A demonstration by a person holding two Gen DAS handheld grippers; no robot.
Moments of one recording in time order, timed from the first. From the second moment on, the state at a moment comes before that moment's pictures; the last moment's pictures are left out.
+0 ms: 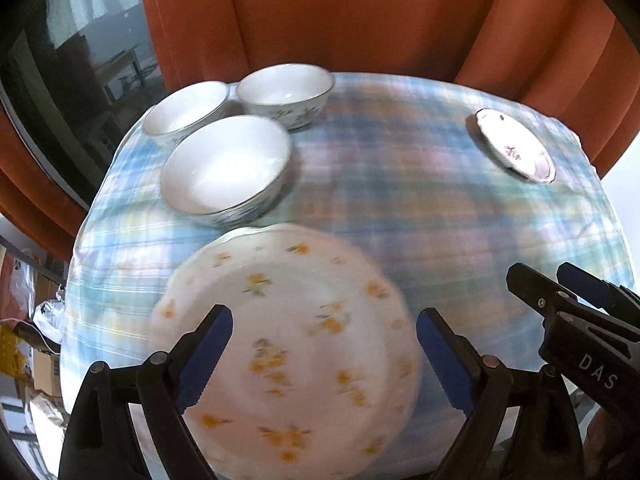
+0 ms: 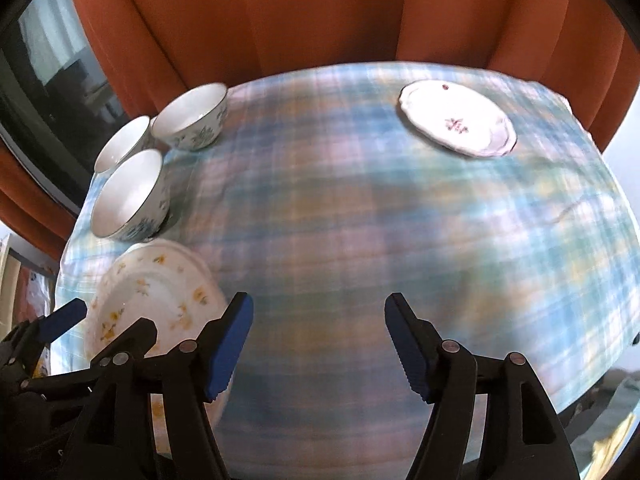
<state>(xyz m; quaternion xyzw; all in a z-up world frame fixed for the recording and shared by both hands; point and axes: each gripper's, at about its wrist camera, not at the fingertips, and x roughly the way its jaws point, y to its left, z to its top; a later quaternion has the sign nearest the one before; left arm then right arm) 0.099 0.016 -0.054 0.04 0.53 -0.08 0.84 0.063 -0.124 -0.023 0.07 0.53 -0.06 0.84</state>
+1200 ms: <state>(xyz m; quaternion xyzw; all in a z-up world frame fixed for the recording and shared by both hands) 0.214 -0.252 -0.036 0.03 0.46 -0.05 0.88 0.167 -0.394 0.009 0.09 0.48 -0.03 0.87</state>
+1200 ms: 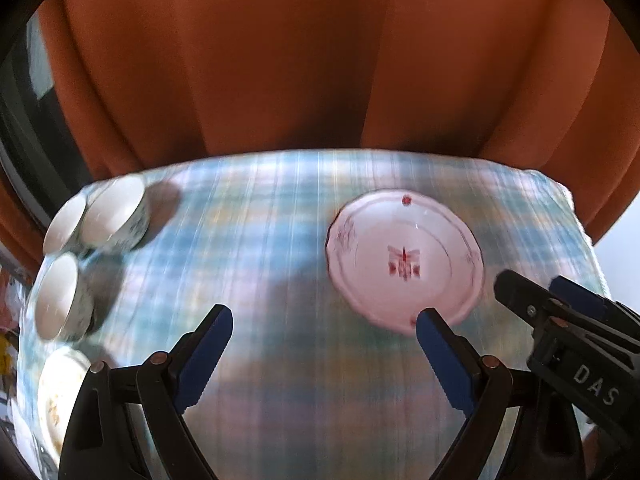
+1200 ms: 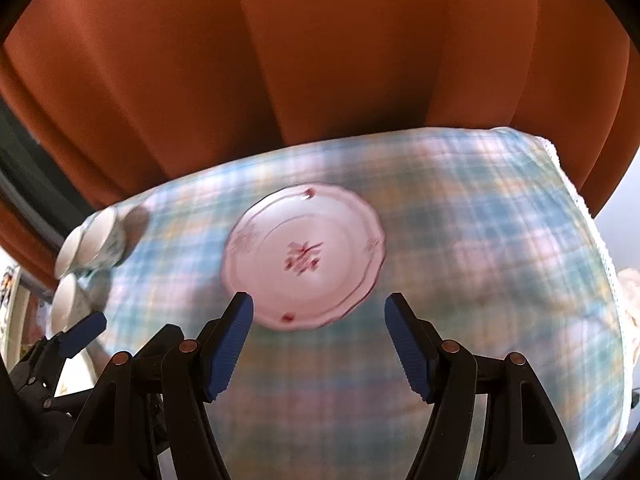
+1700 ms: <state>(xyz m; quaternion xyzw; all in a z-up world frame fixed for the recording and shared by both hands) 0.296 -0.284 -0.106 0.03 0.50 -0.06 0.86 0.247 -0.436 -0.060 0.11 0.50 -0.07 0.86</state>
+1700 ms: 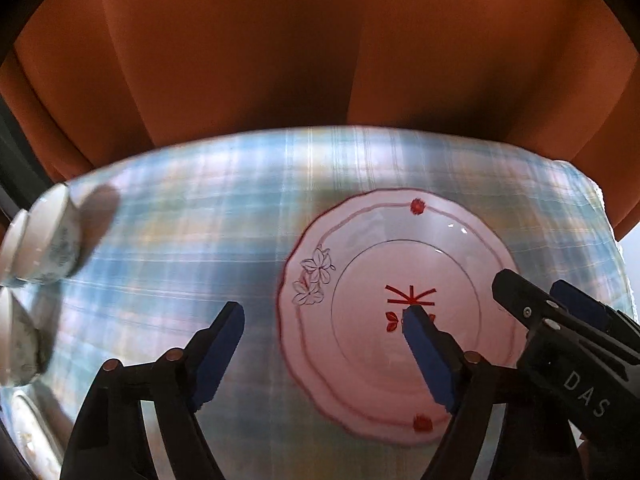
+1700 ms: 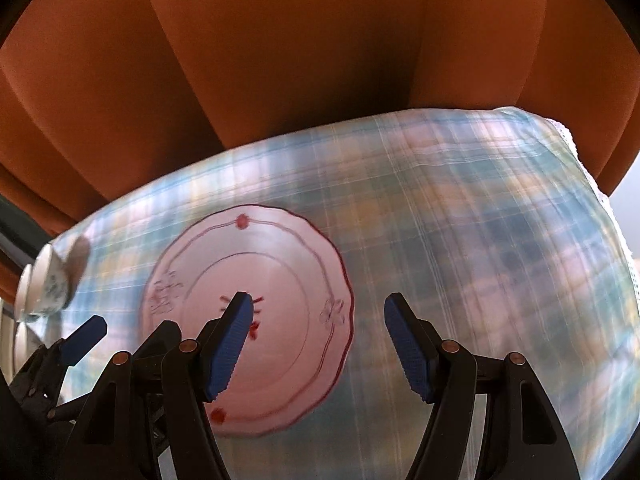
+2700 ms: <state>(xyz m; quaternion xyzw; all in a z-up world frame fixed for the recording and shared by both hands) 0.236 -0.249 -0.135 0.04 0.58 -0.08 0.81 0.211 -0.392 -0.088 0.10 0.57 -0.05 0.81</state>
